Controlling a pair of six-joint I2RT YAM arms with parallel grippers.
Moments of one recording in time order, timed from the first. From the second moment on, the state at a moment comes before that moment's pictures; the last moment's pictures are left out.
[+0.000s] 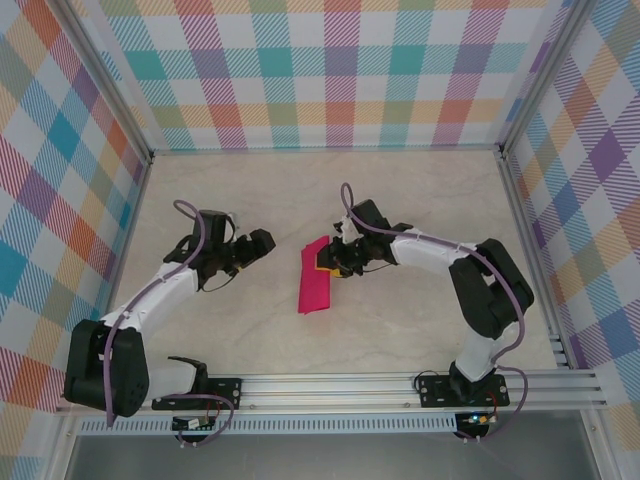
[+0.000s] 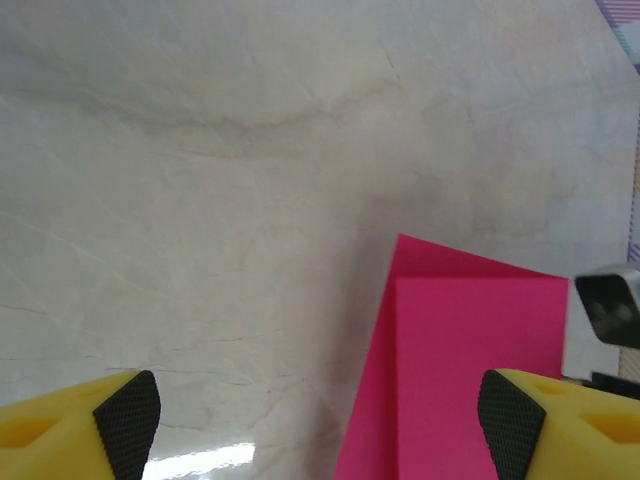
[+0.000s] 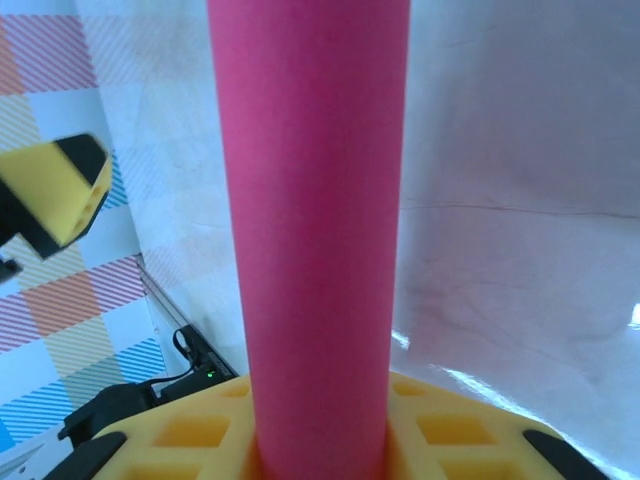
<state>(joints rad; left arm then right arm) -0.25 1.26 0.74 -0.30 0.35 -0.74 0.62 1.78 1.07 -0.28 -0.70 0.83</state>
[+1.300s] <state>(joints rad) -0.41 1.44 0.75 -0.21 0.26 -0.79 0.65 1.89 1.21 -0.62 -0.26 0.76</state>
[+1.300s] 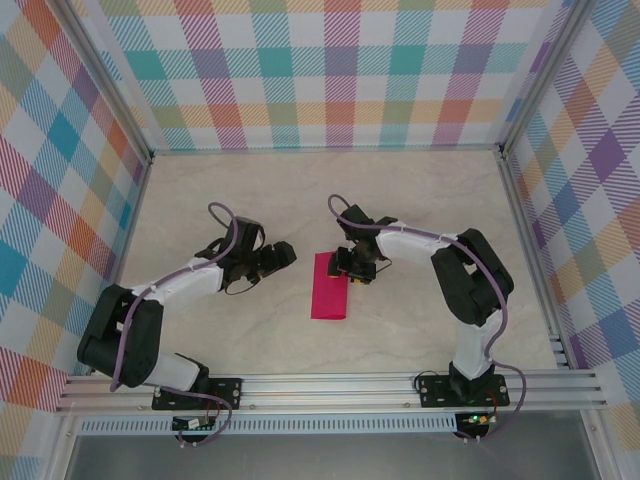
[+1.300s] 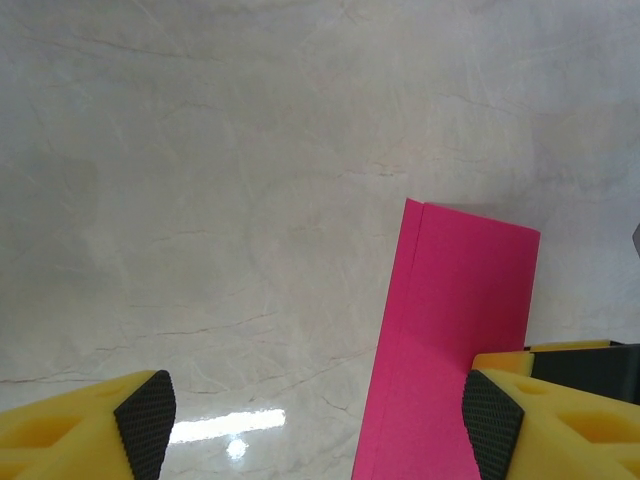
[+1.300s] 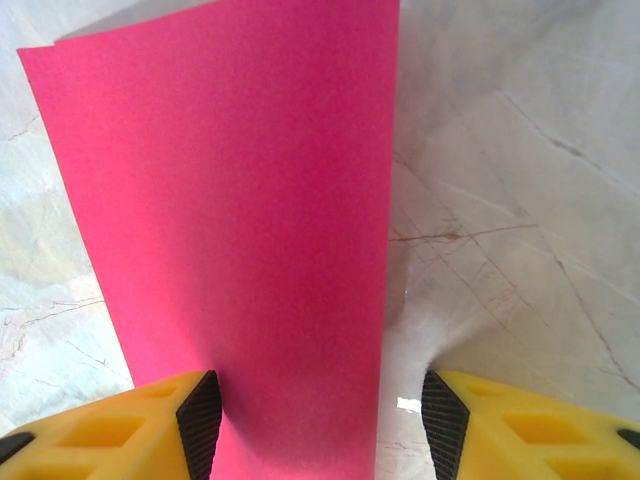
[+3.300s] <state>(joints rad) -0.49 1.70 0.83 -0.06 0.50 -0.87 0.70 2.02 1.36 -0.80 -0.18 0.76</state>
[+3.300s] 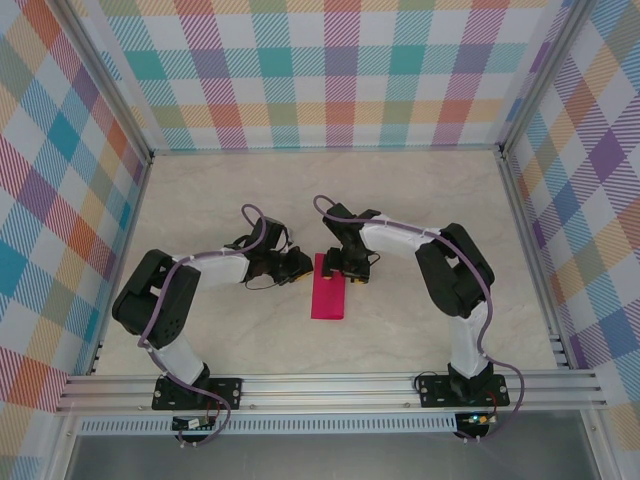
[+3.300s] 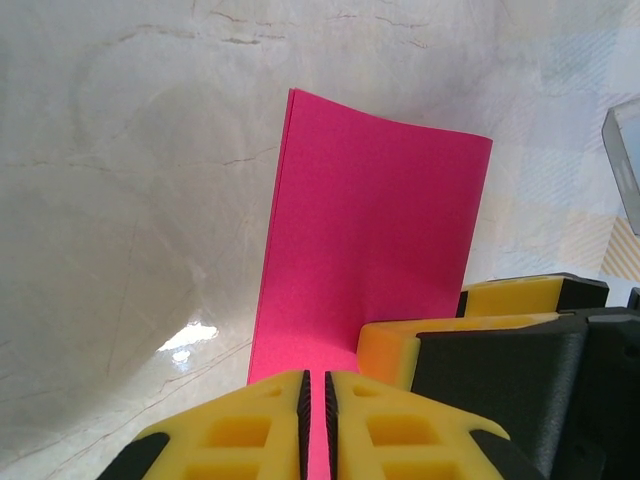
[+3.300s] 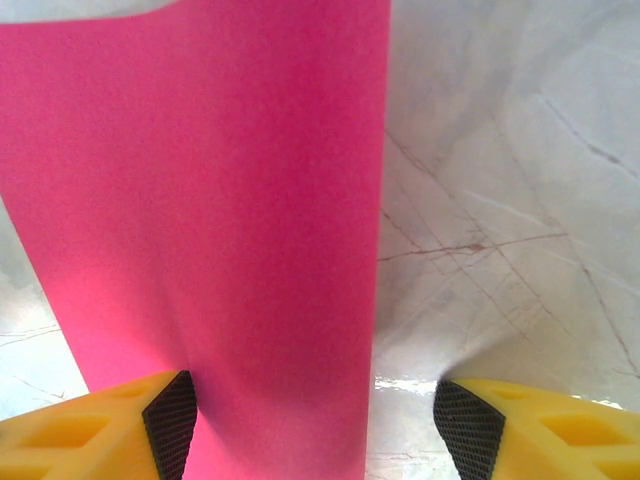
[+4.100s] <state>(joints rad) -0.51 1.75 0.84 -0.03 0.54 -0.87 0.71 2.03 1.38 -0.81 -0.17 0.76</state>
